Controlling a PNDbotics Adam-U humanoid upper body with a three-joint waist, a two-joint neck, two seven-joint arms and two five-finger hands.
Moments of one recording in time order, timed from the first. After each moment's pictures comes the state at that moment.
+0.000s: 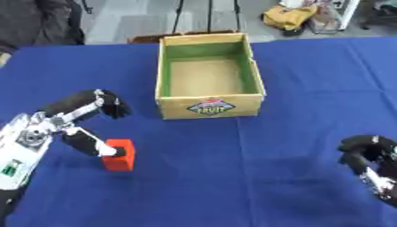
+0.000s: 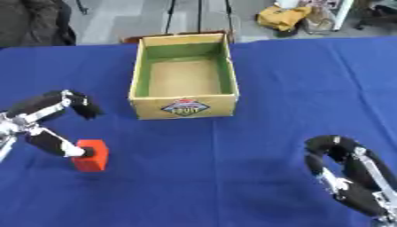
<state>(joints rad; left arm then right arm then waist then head) -0.46 0.54 -0.16 -1.54 -0.54 -0.22 -0.53 0.00 -0.48 0.11 -1.79 -0.11 -0.32 0.11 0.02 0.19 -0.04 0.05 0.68</state>
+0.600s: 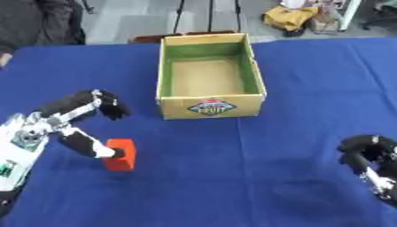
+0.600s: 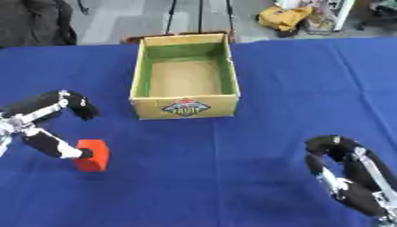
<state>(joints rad) -0.45 0.56 -0.15 -1.58 -0.50 -0.21 -0.54 0.00 -0.48 0.11 -1.79 -0.11 -0.32 0.11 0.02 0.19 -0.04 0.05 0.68</state>
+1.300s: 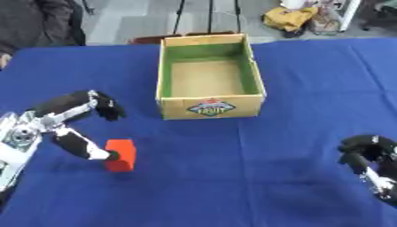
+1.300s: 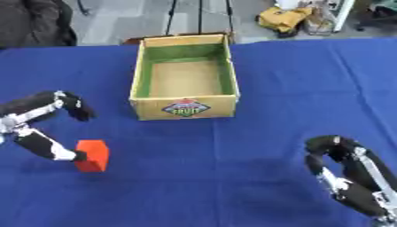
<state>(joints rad) -0.44 0.58 -0.16 -1.58 -0.52 -0.22 -0.57 0.00 -0.48 0.11 -1.79 -0.11 -0.32 0.11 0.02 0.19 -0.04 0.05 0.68</state>
